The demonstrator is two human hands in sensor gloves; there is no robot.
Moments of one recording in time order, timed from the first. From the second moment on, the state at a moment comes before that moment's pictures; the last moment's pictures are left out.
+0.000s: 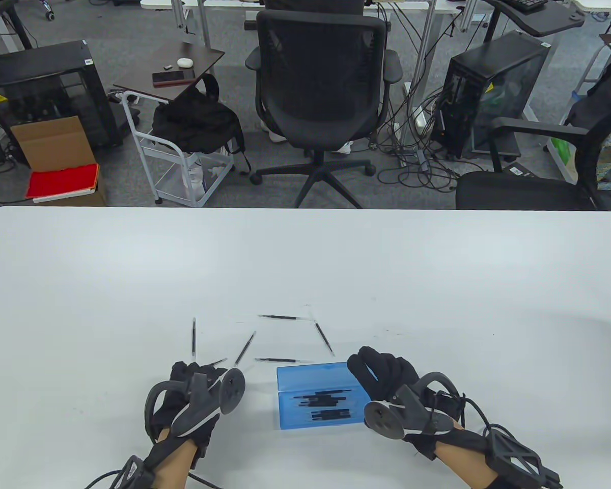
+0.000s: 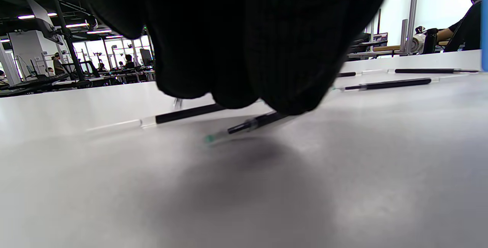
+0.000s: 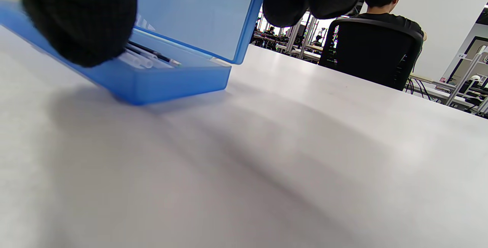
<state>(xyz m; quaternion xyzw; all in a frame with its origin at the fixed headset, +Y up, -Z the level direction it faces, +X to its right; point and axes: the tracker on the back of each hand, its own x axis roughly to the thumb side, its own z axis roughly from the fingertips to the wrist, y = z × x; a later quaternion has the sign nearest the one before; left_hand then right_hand) -0.187 -0.741 -0.303 0.00 -0.04 -0.07 1.00 0.139 -0.743 -0.290 -0.32 0.01 -0.94 0.11</state>
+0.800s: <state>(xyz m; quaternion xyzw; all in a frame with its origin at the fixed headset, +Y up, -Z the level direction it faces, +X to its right) -0.183 -0.748 -0.307 0.02 -0.06 -0.08 0.99 0.139 -0.743 -0.289 -0.32 0.01 -0.94 0.11</state>
